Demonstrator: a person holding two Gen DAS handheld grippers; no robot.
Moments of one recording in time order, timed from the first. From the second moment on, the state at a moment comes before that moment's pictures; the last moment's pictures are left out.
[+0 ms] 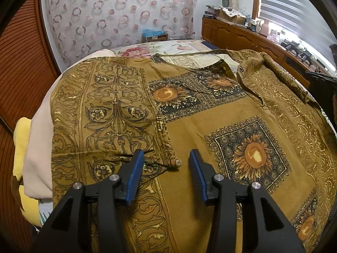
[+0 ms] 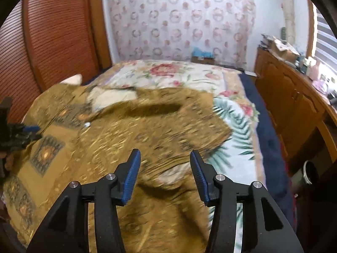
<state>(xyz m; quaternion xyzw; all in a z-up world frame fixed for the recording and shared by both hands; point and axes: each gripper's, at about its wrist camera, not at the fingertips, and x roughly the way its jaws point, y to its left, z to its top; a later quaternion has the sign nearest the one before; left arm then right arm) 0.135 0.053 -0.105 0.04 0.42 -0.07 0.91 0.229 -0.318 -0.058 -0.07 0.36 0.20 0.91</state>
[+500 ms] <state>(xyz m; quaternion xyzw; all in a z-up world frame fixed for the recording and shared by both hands) 0.126 0.051 -0.097 0.05 0.39 -0.06 0.92 0.322 -0.346 -0.102 -0.01 0.44 0.14 0.89</state>
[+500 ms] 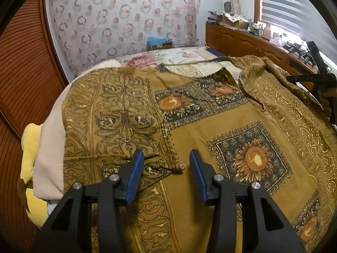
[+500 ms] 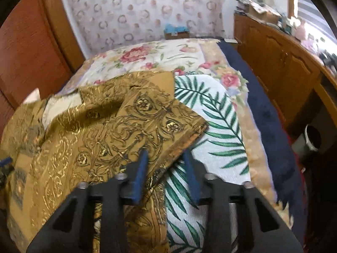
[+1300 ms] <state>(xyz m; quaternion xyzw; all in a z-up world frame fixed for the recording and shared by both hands) 0.116 0.049 -0.044 0.02 0.30 -0.05 0.95 0.295 -0.247 -0.037 -0.07 0.34 0.24 0.91</state>
